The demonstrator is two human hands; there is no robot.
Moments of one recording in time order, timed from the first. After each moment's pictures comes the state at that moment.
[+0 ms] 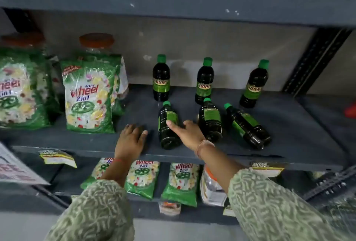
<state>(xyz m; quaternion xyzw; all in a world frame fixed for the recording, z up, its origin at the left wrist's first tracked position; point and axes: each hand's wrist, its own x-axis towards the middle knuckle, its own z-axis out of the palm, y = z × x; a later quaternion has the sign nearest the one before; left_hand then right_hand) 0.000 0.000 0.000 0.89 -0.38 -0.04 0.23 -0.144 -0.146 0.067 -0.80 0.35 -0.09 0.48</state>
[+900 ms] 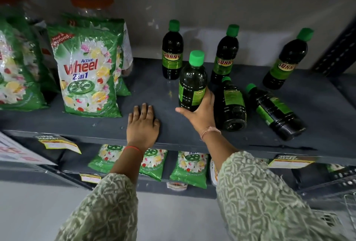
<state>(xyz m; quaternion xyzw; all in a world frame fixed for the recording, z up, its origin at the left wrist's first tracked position) -0.005 -0.016 0.002 0.93 -0.33 -0.07 0.13 -0.099 -0.160 0.025 -0.77 0.33 -0.31 0.45</state>
